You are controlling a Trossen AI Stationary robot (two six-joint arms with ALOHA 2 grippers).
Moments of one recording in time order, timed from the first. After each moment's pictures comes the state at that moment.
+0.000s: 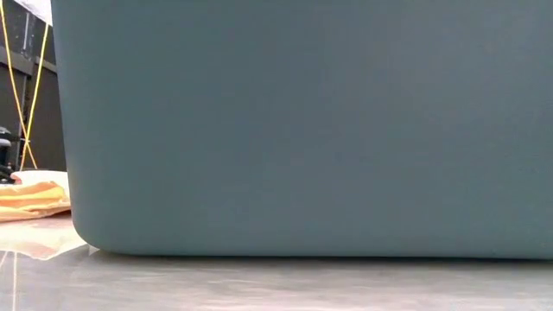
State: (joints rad) left arm -0.31 1.14 1.11 -0.59 -0.38 -0.28; right arm 0.16 1.56 1.36 -0.13 0.02 0.29
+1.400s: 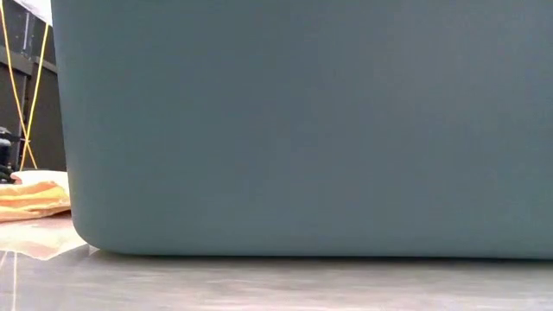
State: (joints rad) left arm -0.27 1.31 1.11 -0.39 -0.38 -0.07; right arm 0.15 1.65 1.36 -0.27 0.18 -0.05
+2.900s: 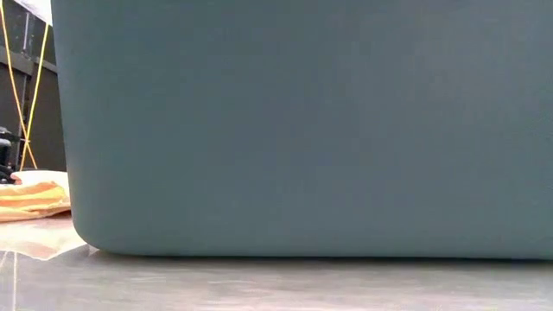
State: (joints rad) left arm -0.34 0.89 1.01 -0.69 -0.65 -0.45; right arm 0.03 1.48 1.36 -0.84 0.25 0.05
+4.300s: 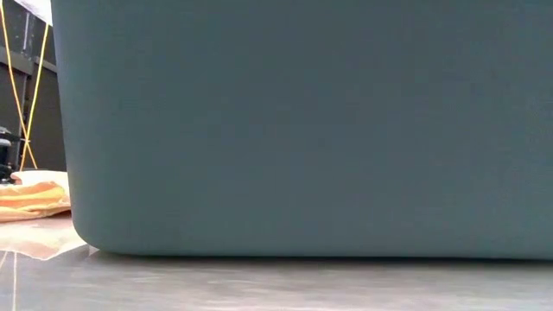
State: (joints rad) left arm -0.60 0.92 0.53 0.19 -0.95 -0.82; right arm -0.42 1.41 0.82 -0.29 0.73 0.75
